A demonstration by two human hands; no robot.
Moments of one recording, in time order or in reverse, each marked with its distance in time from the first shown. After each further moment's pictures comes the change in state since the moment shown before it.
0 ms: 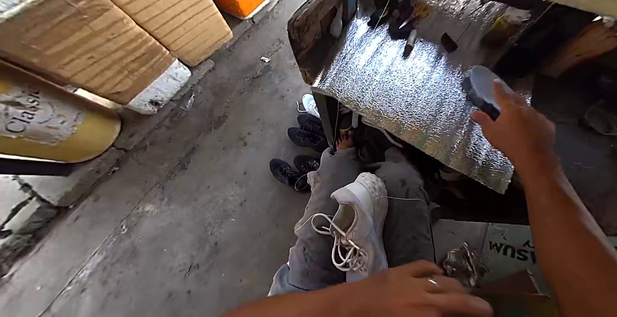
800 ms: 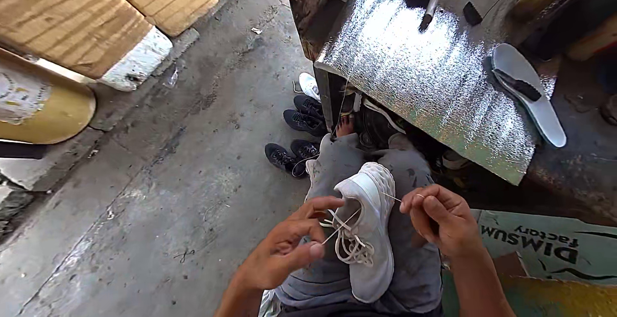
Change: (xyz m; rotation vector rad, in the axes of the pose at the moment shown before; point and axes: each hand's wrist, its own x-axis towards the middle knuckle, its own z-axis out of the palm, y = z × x) left_hand -0.158 -0.059 -0.067 -0.679 0.489 -0.407; right_hand -0.176 -0.093 0.069 1.686 -0.489 -0.274
